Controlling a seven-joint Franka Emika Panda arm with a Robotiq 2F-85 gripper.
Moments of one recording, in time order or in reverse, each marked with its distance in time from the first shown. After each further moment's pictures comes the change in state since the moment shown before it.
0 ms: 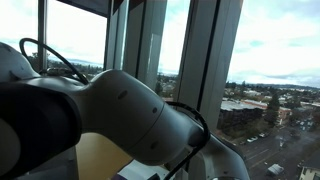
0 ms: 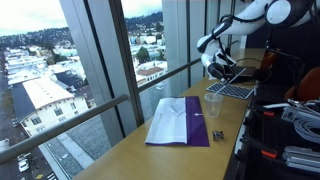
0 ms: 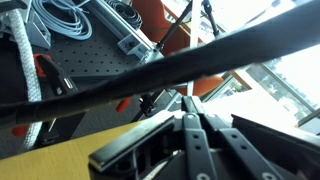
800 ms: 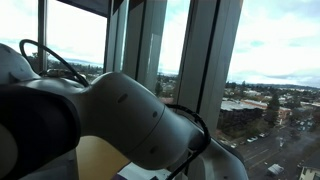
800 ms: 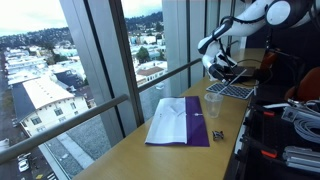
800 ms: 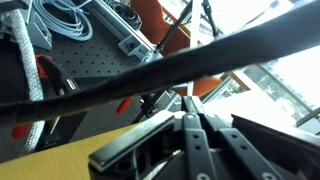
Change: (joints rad) arm -0.007 0.008 -0.002 -0.008 0.000 0.000 -0.009
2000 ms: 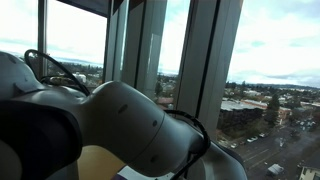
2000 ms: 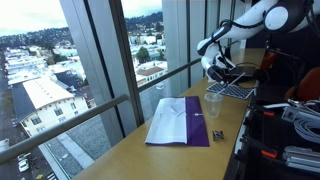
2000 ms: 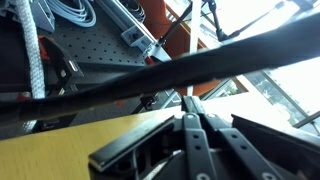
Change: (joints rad) arm -0.001 0.052 0.009 0.071 0.000 0.000 -0.042
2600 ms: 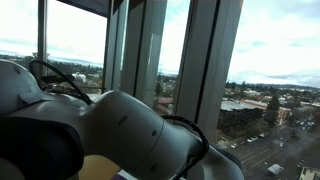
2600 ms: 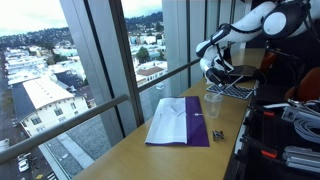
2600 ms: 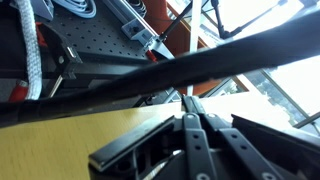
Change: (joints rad) arm 0.000 0.055 0.021 0.066 0.000 0.000 0.012
